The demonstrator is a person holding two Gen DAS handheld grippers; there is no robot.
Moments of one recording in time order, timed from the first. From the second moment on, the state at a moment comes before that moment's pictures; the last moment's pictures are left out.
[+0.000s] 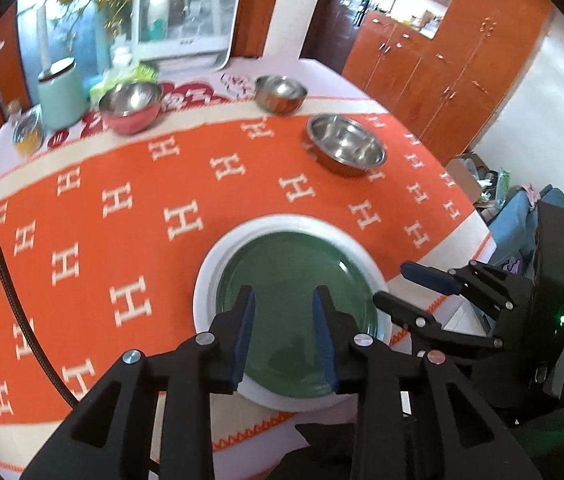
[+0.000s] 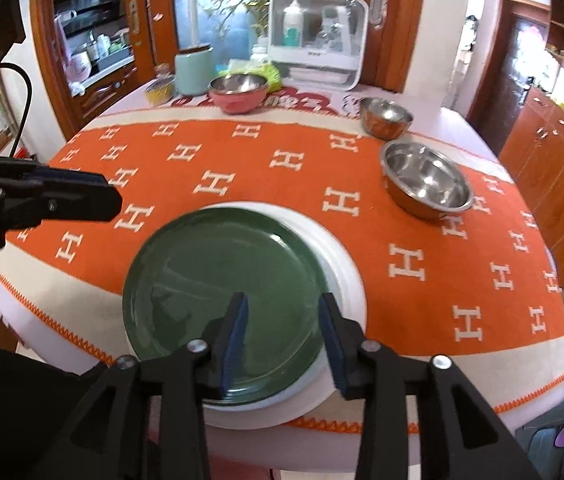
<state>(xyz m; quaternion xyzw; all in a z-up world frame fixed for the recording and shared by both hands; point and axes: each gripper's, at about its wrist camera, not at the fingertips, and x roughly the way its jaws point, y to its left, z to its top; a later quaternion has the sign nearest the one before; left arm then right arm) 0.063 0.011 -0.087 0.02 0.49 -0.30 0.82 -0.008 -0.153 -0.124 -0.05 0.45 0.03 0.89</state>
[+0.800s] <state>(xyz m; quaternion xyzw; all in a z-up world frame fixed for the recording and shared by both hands) 0.083 -0.104 -0.035 0.00 0.43 -0.25 0.87 0.004 -0.284 -0.054 -0.06 0.35 0.02 0.93</state>
